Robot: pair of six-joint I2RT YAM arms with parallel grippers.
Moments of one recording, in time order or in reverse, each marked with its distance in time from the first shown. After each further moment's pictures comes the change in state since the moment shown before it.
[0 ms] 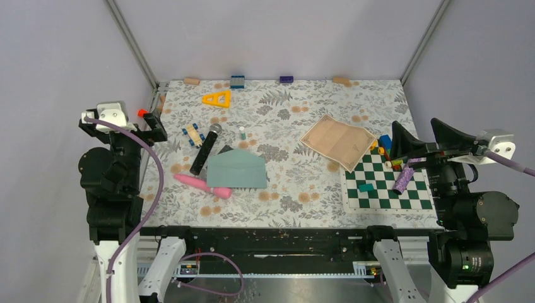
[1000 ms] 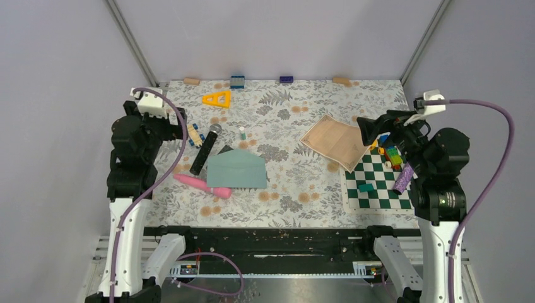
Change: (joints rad) left arm 0.000 0.167 -0.077 0.001 0.187 0.060; right arm -0.002 0.192 -0.140 0.029 -0.232 -0.053
